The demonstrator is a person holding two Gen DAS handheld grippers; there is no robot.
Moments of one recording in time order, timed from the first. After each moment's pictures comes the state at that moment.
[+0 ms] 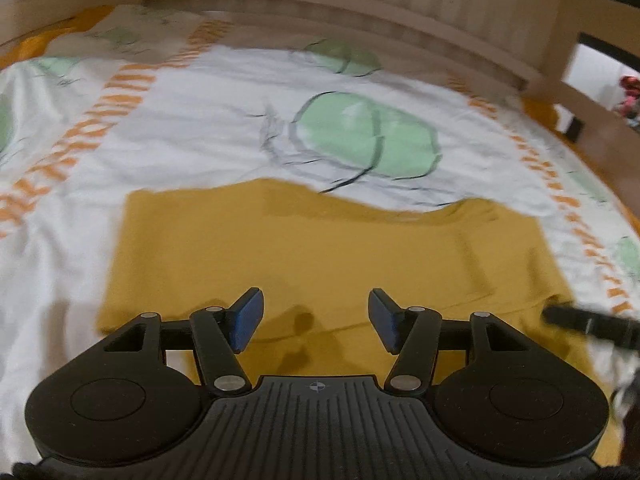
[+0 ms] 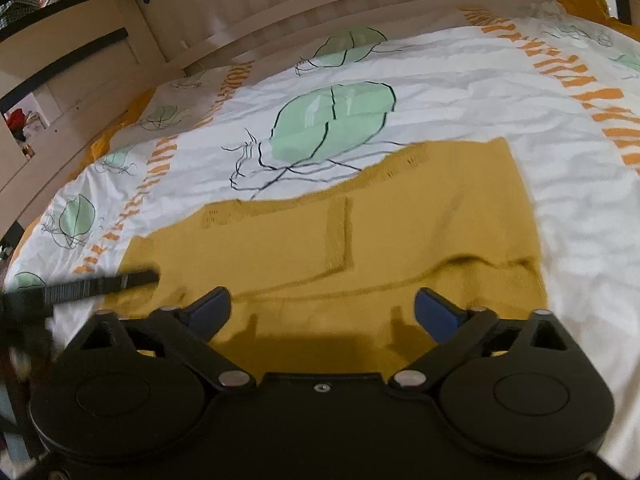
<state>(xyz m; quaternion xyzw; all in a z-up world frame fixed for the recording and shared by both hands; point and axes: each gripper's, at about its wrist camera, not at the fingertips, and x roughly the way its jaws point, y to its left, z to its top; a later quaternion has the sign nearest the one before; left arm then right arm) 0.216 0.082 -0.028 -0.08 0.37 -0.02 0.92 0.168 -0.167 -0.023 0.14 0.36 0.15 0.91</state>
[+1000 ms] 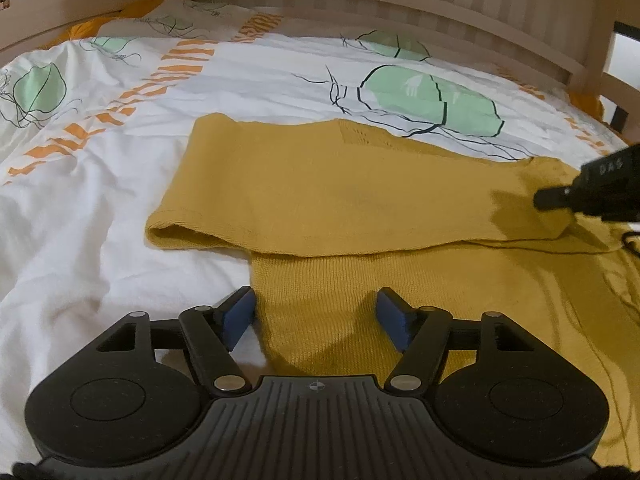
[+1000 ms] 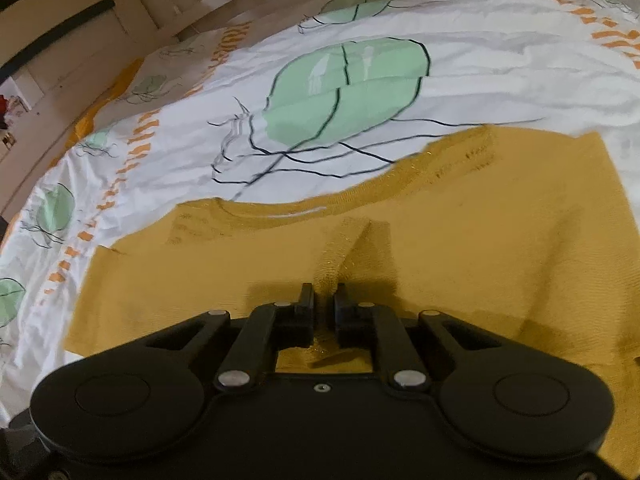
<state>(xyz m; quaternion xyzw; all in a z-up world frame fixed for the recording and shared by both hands) 0.190 0.101 -0.094 -0.06 0.36 0.05 0.93 0.257 -0.133 -0.057 0.13 0.42 0.17 0.88</state>
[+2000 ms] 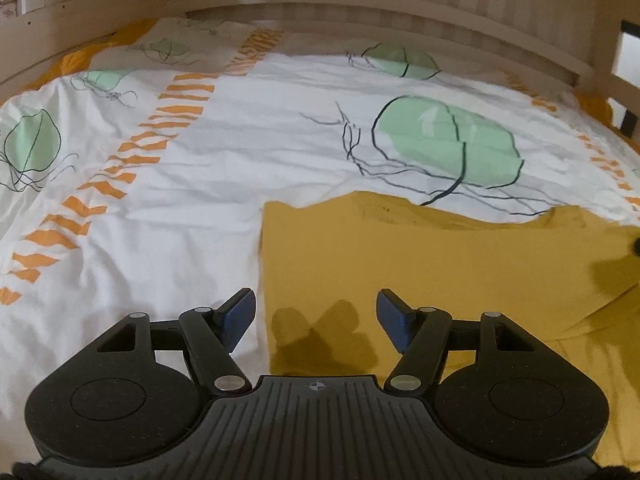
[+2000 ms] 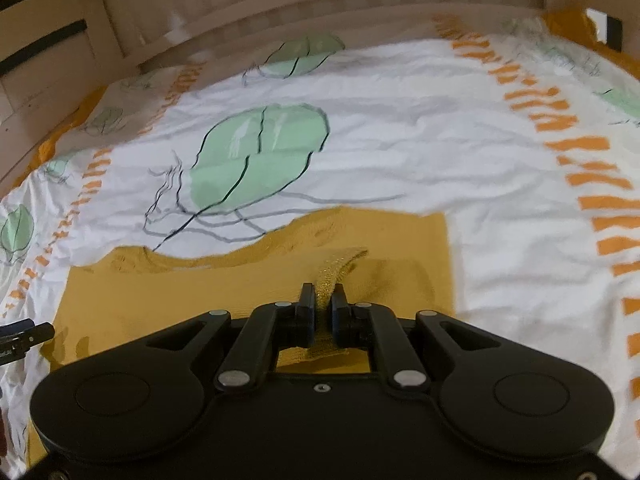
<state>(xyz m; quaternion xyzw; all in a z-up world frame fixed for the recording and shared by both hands) 0.252 0.123 -0.050 -0.04 0.37 0.05 0.93 0.251 -0.227 -0.017 0.09 0.37 0.09 0.92</state>
